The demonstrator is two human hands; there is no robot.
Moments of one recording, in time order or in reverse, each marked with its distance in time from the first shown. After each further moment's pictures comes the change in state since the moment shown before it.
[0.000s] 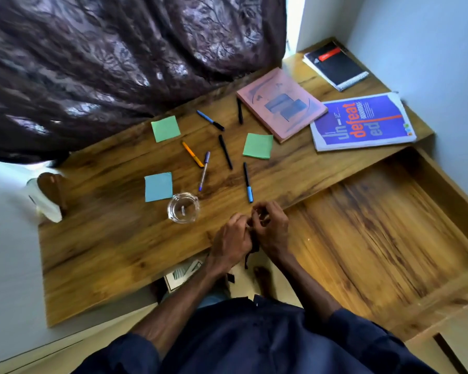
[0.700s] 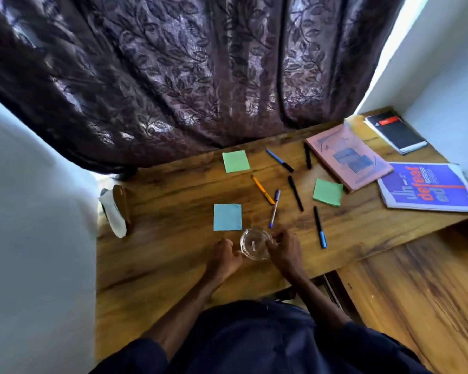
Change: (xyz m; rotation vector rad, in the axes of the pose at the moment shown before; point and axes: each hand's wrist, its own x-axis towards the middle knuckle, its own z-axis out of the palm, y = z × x) left_hand 0.005 -0.219 -0.109 -0.200 -0.065 -0.474; right_hand 0.026 -0.082 0.169 -0.248 -0.178 0.245
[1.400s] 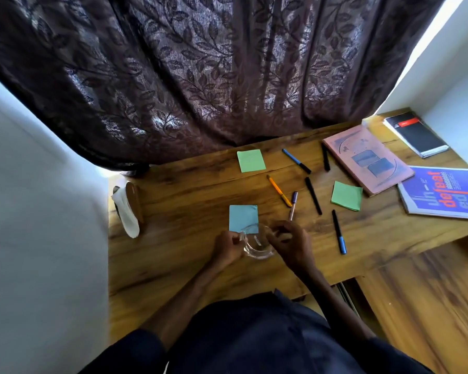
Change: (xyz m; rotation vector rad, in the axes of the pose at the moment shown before) left_hand 0.032 -0.014 -0.044 -0.263 -0.013 -0.017; right_hand 0.010 -0.043 0.014 0.173 -0.034 -0.408
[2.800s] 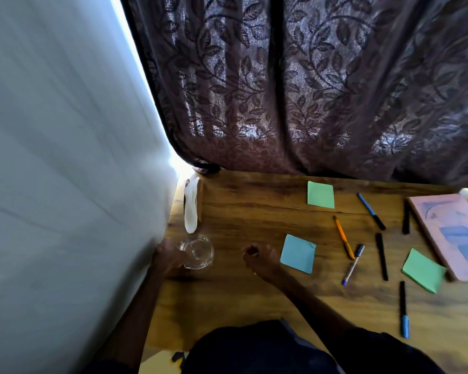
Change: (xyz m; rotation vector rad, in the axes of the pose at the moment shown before) left_hand -0.026 -0.157 -0.202 -0.010 0.327 -0.548; right_hand 0.053 -0.088 0.171 -0.201 -0.695 0.184
